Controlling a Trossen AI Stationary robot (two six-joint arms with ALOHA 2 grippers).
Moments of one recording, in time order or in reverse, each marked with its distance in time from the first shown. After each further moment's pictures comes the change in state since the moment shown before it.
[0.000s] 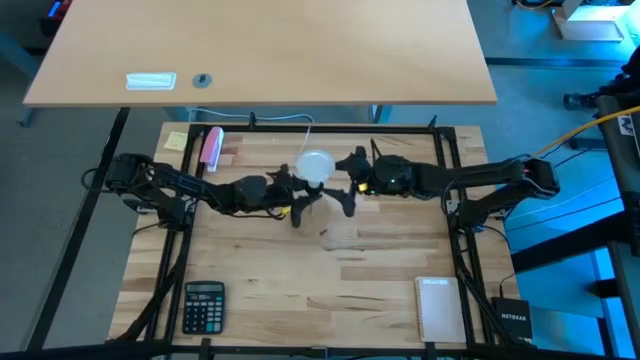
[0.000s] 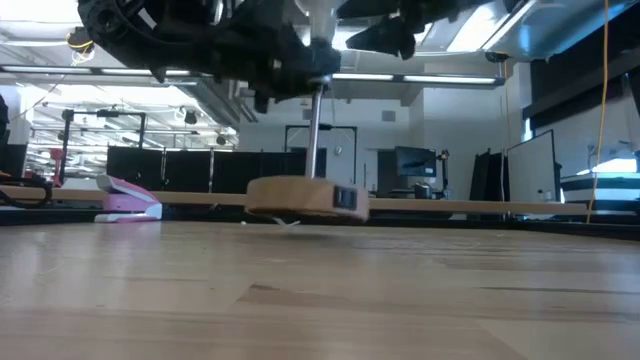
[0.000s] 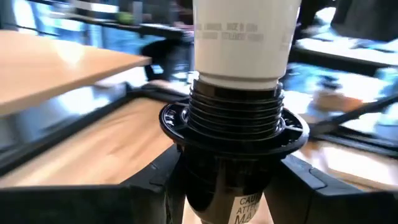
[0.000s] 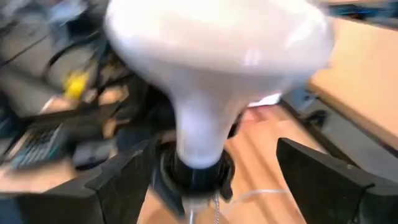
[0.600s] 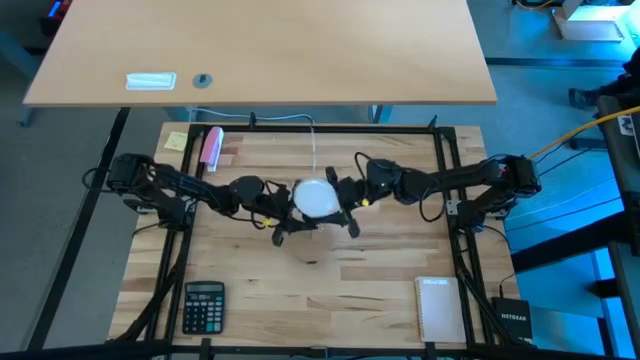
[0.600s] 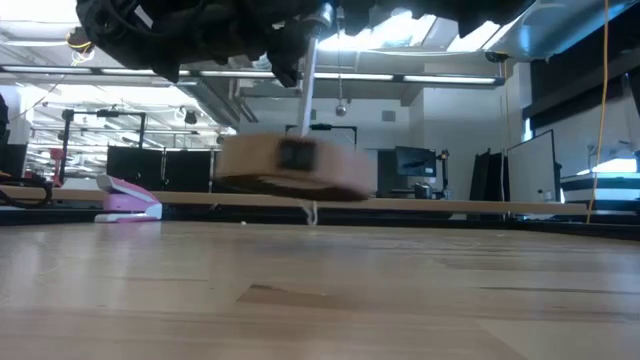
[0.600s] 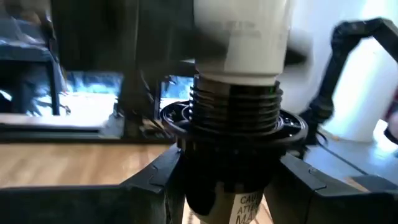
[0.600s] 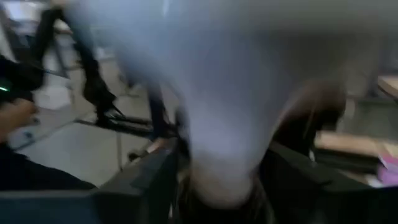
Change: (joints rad) left arm -0.008 0.009 -0.001 0.149 0.524 0.011; right arm 0.001 0.165 -0.001 0.371 -0.574 -0.096
